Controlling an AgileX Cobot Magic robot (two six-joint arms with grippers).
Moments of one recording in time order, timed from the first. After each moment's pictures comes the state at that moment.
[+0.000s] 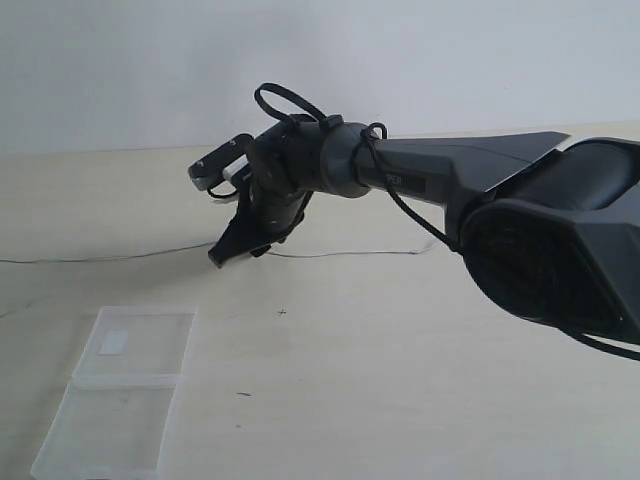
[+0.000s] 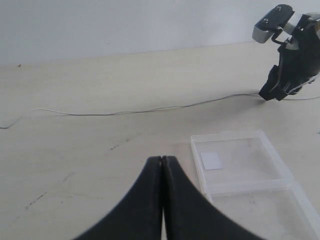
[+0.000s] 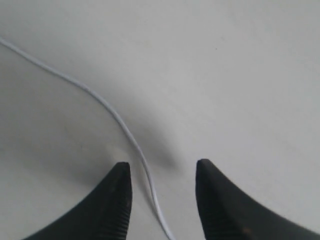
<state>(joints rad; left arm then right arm) 0.04 0.01 0.00 0.00 0.37 0.01 0.68 2.53 -2.06 -0.19 0.68 0.00</state>
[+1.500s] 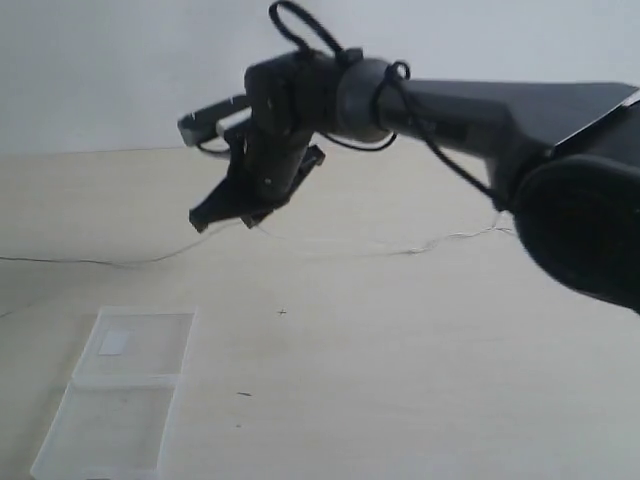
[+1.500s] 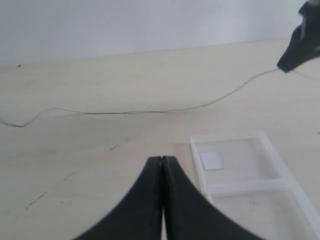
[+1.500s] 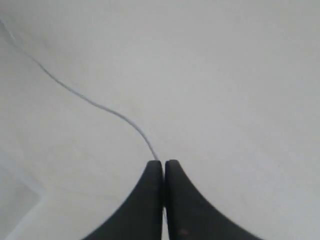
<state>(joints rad) 0.04 0.01 0.00 0.00 0.37 0.01 0.68 2.38 -2.06 0.00 0.87 -0.05</state>
